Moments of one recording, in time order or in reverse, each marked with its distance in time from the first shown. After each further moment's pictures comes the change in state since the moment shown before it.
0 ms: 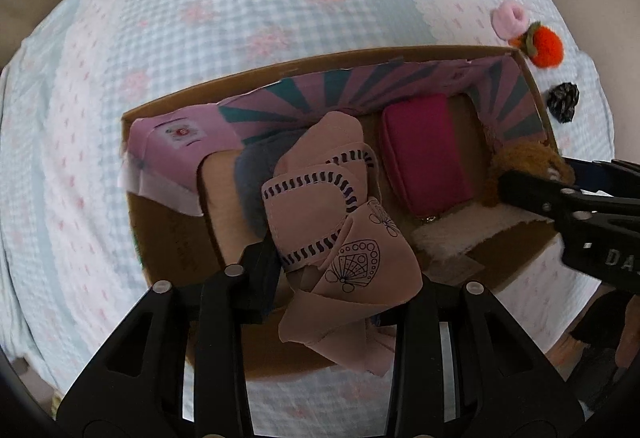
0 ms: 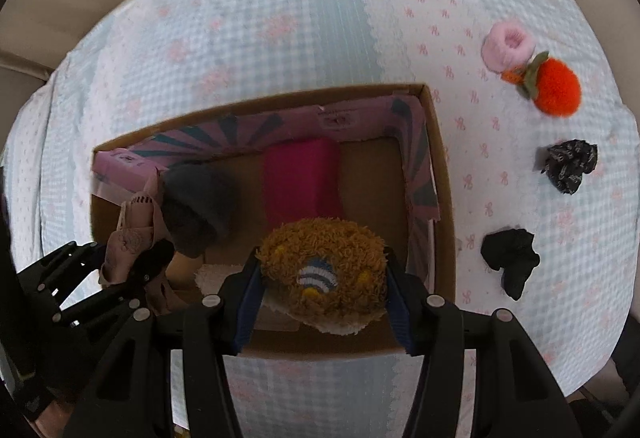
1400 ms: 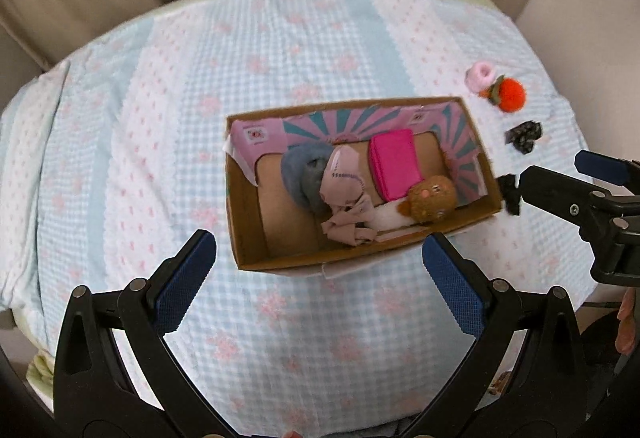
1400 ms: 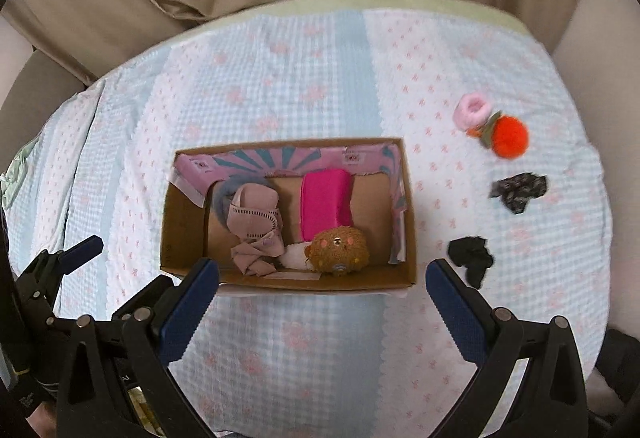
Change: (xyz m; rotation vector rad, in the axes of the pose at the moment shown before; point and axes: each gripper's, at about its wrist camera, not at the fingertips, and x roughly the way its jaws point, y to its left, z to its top) left arm -0.141 -0.005 -0.077 -0.090 -0.218 0.059; right arm -0.130 0.016 -0.068 -0.092 -0.260 0.015
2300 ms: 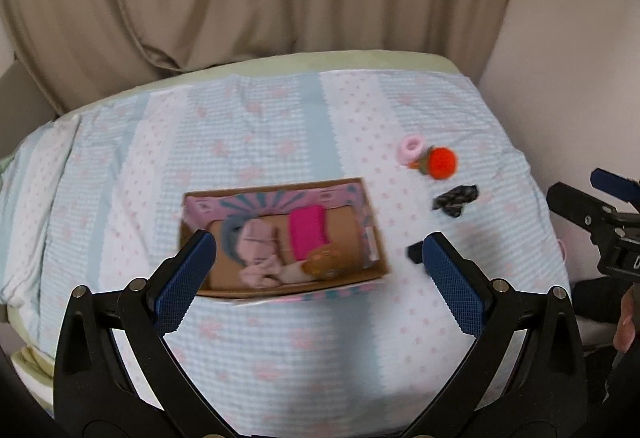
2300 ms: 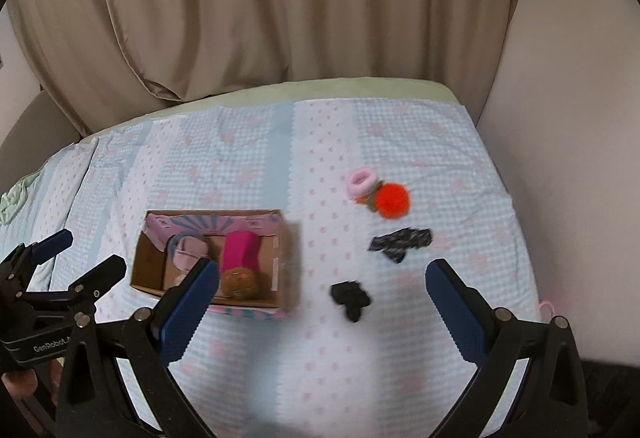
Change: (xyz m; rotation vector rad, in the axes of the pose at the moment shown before) left arm -0.112 -0.146 0.017 -0.010 -0.246 0.014; right arm -0.139 -0.139 -0.022 -0.010 -0.272 -0.074
